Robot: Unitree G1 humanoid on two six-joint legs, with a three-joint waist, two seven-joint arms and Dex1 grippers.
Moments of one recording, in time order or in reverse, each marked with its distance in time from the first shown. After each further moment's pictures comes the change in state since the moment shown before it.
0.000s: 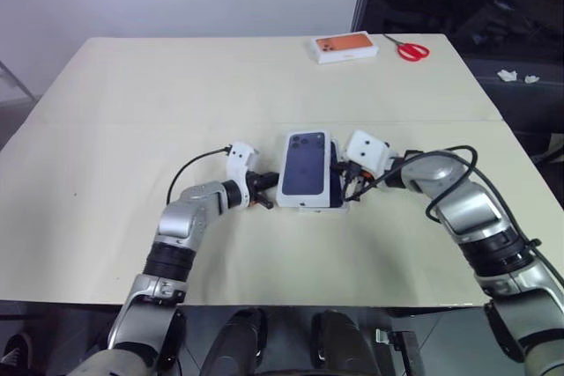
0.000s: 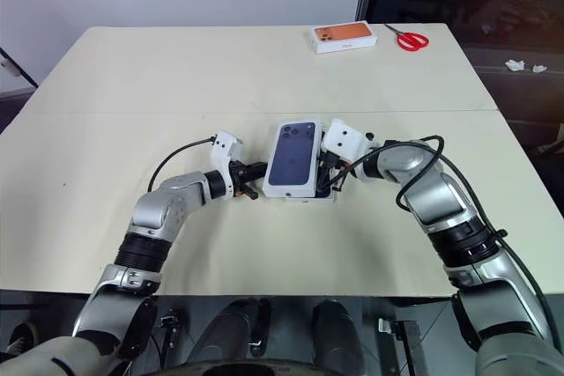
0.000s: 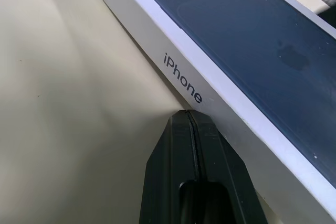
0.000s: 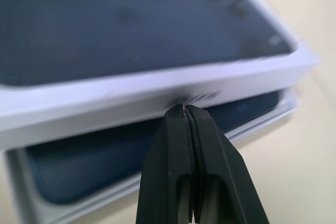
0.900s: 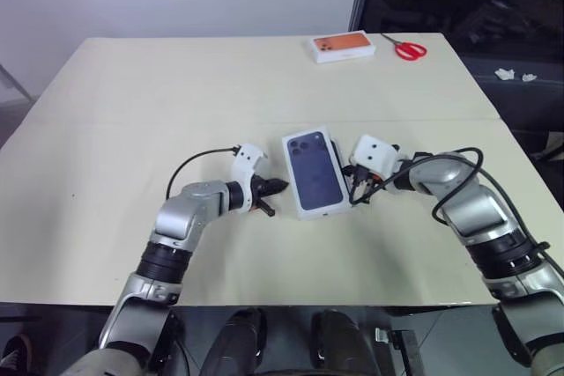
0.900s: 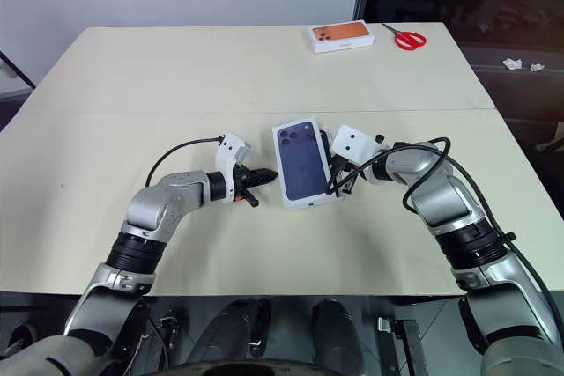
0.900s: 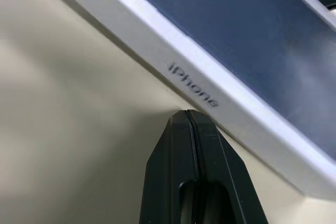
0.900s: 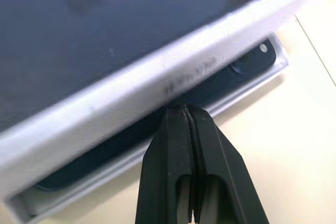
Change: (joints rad) left arm -0.001 0.077 -0.058 -0.150 -0.002 0.163 -0.010; right arm -0.005 -0.028 -0.009 0.041 -0.062 -0.028 -0.004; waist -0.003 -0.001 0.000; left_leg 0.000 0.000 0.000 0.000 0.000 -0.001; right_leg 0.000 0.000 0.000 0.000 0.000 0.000
